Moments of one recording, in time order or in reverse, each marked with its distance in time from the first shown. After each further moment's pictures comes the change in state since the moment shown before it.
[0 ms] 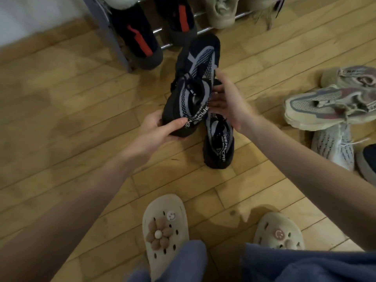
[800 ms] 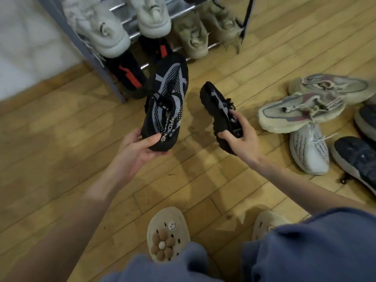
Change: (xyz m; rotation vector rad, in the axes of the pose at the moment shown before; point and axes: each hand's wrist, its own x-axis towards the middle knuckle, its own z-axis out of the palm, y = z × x) left_hand -0.029 0.028 -0.017 -0.196 -0.068 0.010; right_hand -0.052 0.060 -0.059 -0.431 0.324 -0.303
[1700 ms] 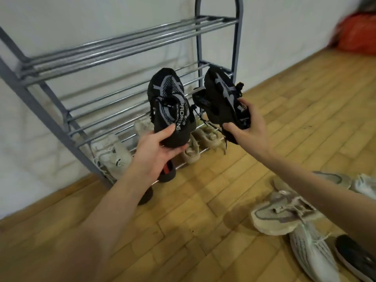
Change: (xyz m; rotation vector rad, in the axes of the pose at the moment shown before) left_hand 0.083 0.228 0.115 -0.249 -0.030 0.237; right_hand 0.151 -0.185 -0.138 0.122 0.350 -0.430
